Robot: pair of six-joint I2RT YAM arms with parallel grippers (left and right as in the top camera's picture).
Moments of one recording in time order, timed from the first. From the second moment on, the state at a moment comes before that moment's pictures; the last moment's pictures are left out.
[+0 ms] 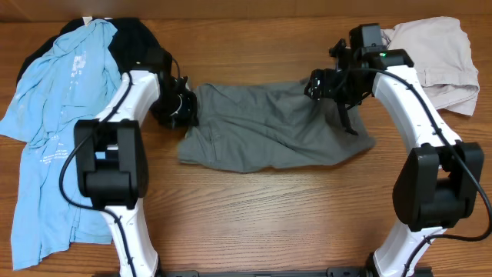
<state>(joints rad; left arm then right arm) -0.04 2.16 1.63 -1.00 0.36 -0.15 0.08 1.96 1.63 -0.91 -0.33 0.17</state>
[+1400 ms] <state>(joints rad) -0.47 2.00 1.89 -0.94 0.22 -0.48 0.05 2.12 1.37 -0.66 -0.60 0.18</state>
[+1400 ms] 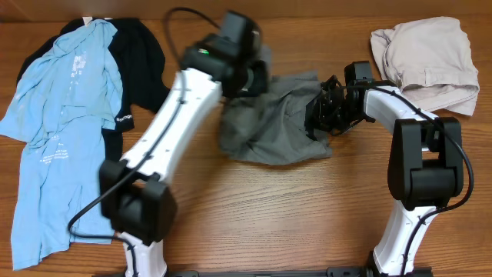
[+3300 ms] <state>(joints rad) -0.15 2.05 2.41 -1.50 0.04 -0.43 0.21 2.06 1.60 -0.99 -0.12 0.23</state>
